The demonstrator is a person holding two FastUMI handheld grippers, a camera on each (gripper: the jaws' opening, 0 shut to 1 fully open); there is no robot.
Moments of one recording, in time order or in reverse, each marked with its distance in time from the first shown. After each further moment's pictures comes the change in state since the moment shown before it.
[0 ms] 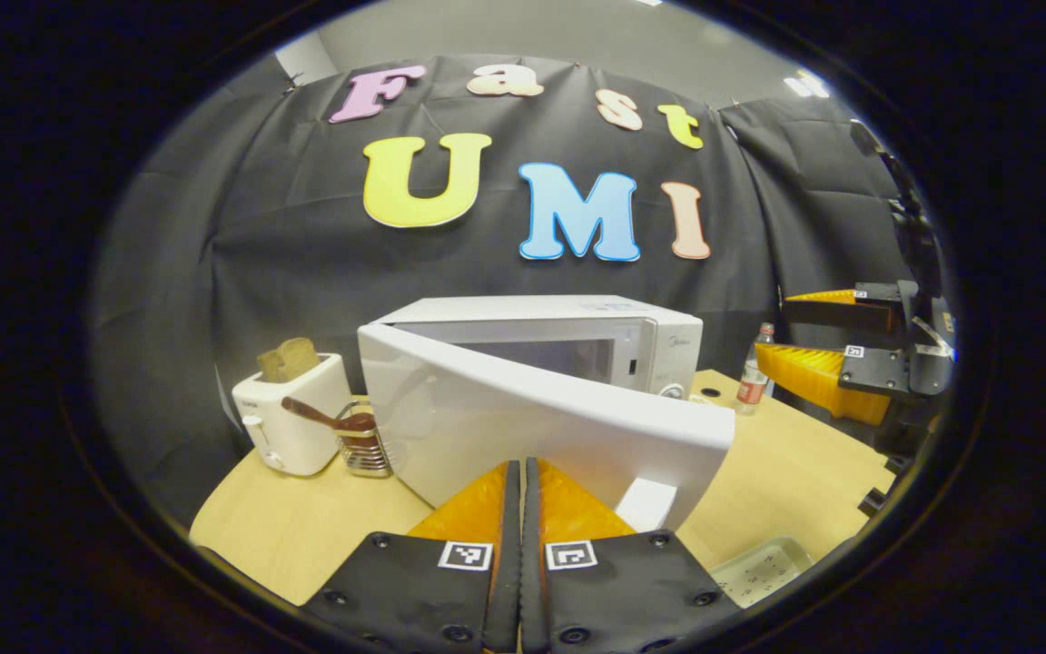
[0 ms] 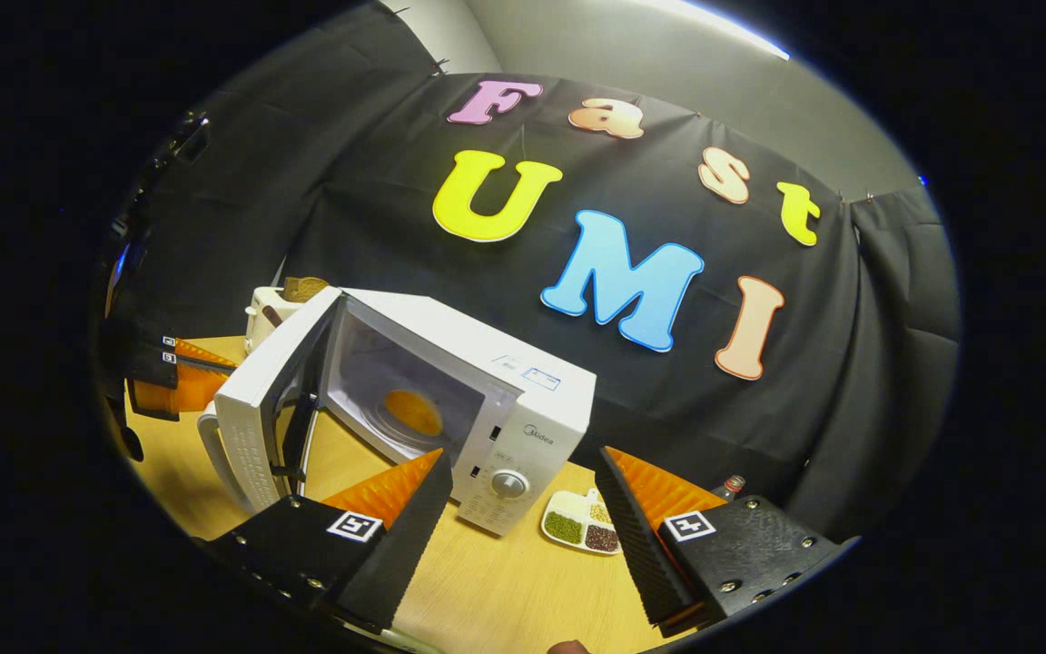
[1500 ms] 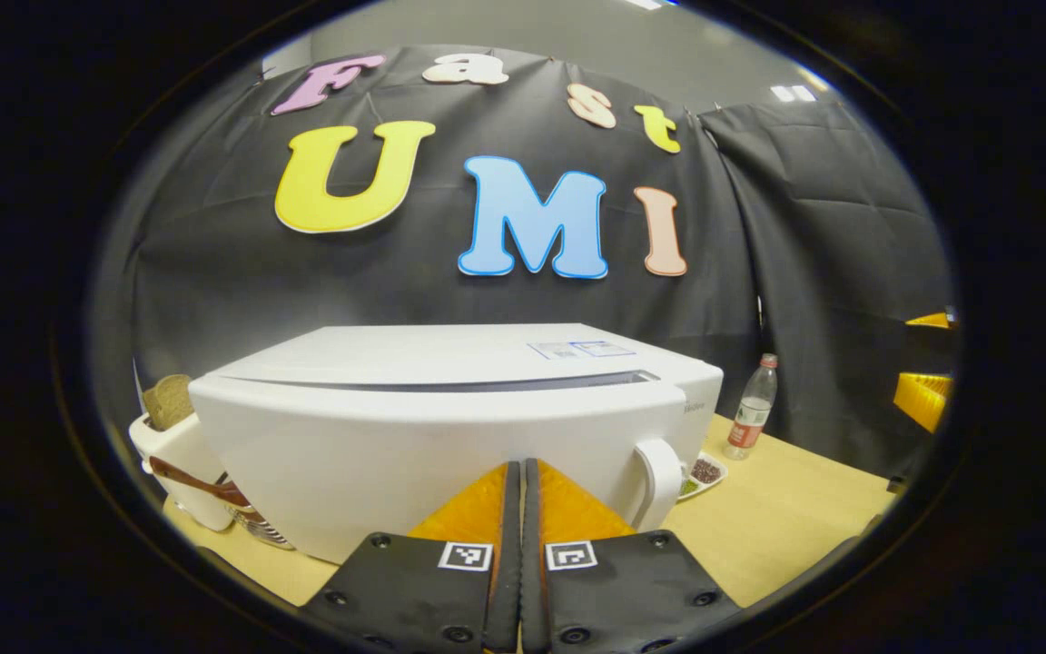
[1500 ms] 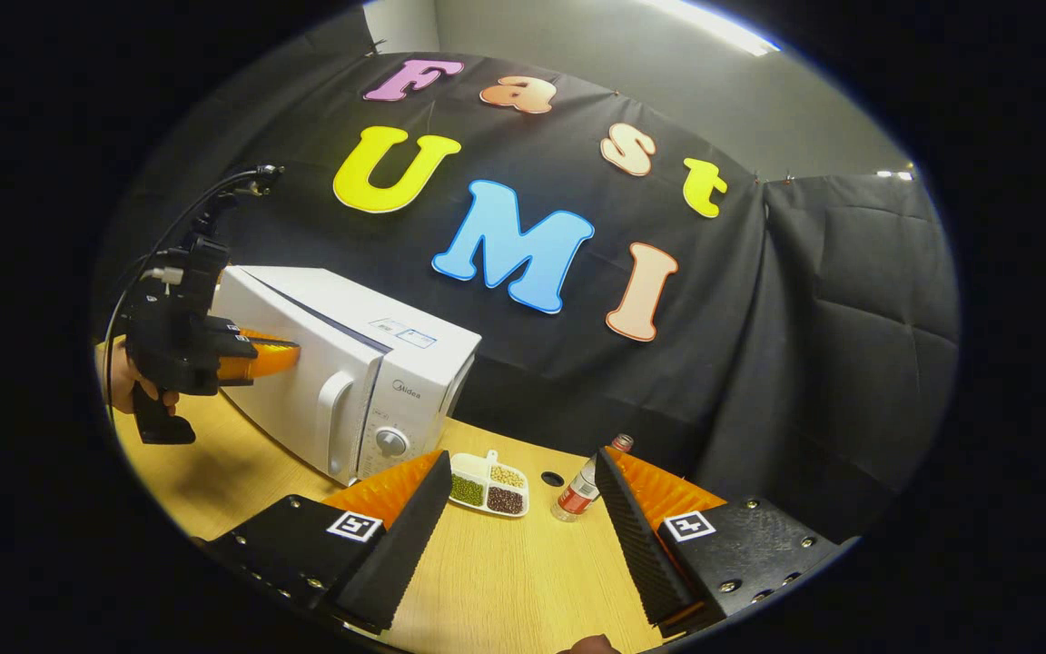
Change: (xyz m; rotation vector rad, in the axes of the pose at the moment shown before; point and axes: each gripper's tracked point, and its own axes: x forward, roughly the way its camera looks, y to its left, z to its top) left arm 0.165 -0.051 0.052 -0.018 -0.061 -0.135; right arm -0.049 -0.089 -0.025 0.052 0.123 -0.272
